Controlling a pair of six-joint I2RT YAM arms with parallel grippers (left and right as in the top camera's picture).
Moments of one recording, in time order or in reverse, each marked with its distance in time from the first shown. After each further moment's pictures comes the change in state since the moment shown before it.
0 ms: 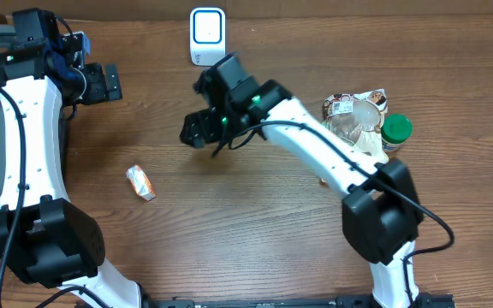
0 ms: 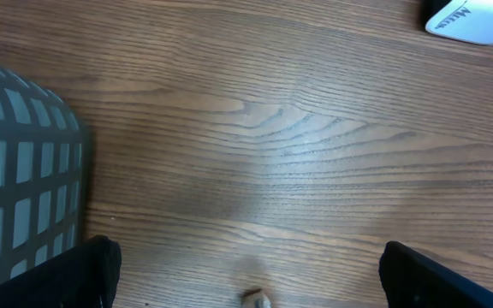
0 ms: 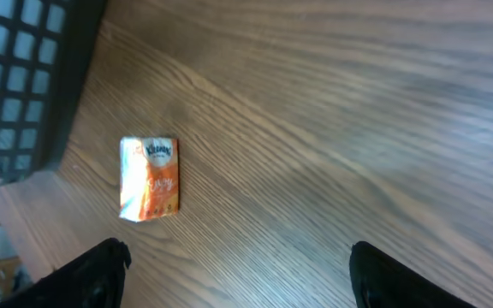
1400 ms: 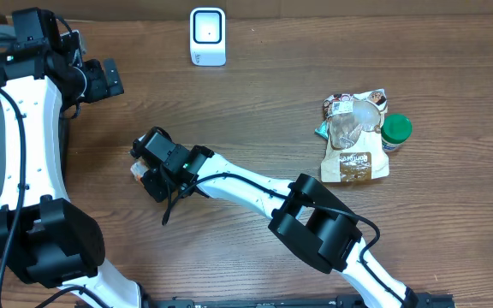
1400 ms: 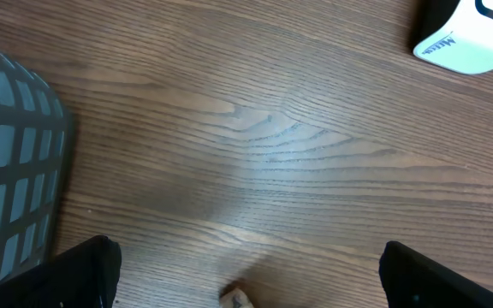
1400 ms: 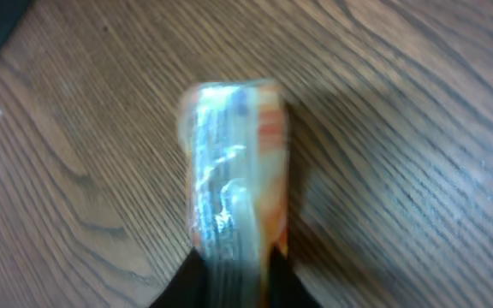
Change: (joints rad) left arm 0.000 0.000 0.000 0.010 0.024 -0.110; right arm 0.293 0.227 -0.003 0.267 0.194 -0.050
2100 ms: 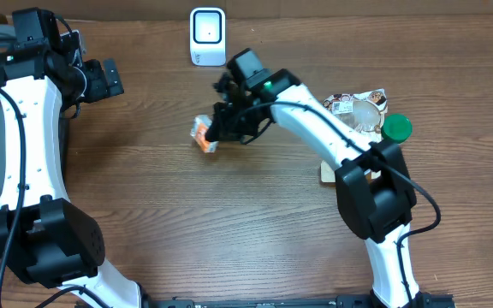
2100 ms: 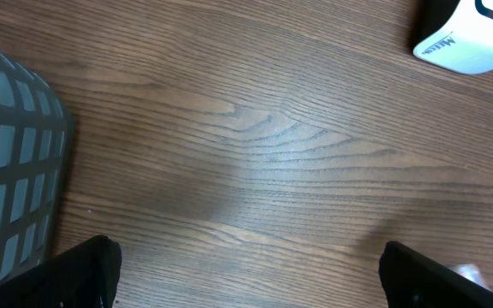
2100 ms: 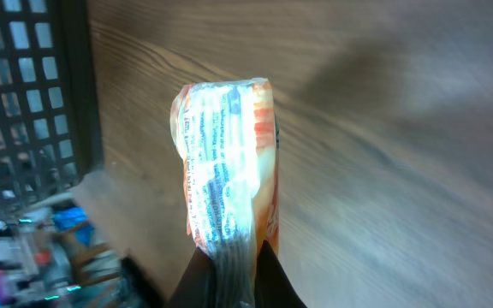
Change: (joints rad) left arm 0.000 0.000 0.000 0.000 0.000 0.000; right arm -0.426 -0.118 0.045 -0.381 -0.459 0.172
